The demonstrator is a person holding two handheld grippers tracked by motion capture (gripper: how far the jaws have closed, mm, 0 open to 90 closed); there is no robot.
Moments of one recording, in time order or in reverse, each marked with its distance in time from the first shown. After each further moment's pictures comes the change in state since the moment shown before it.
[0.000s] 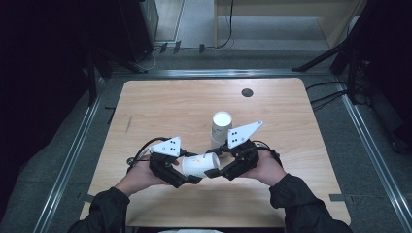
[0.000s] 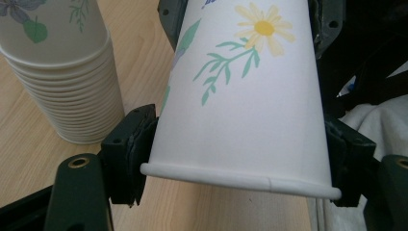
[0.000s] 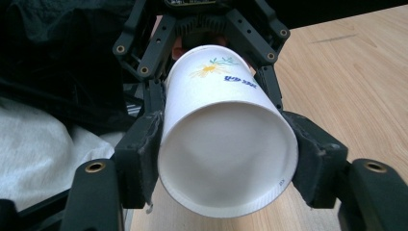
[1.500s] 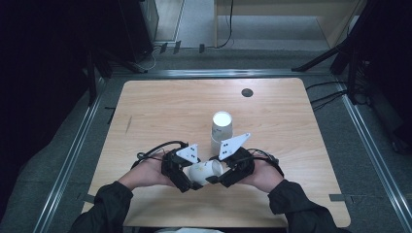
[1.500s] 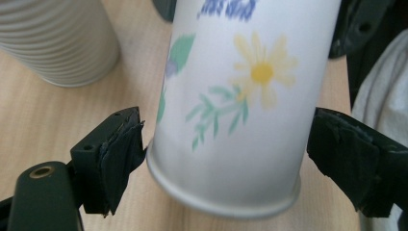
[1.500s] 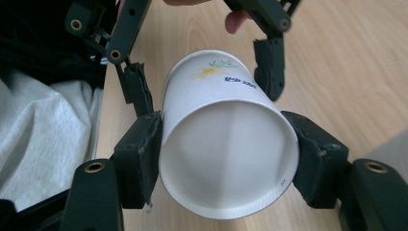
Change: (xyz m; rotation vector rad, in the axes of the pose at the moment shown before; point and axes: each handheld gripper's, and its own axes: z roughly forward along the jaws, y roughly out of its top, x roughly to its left) left arm 0.010 0.001 0.038 0.335 0.053 0.069; right arm 0.003 -0.021 0.020 0.202 -0.157 -0.022
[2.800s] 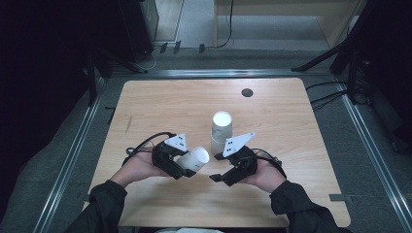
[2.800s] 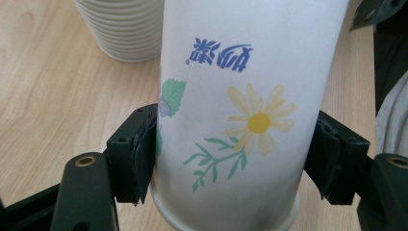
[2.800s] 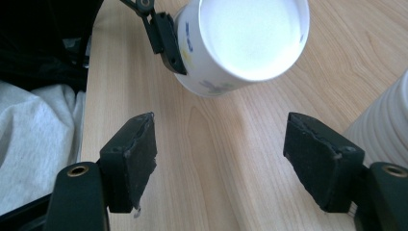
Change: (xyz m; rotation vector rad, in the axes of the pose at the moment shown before) left arm 0.023 -0.015 -0.015 0.001 0.035 -0.089; right arm -0.005 -0.010 -0.001 0.000 -0.046 0.057
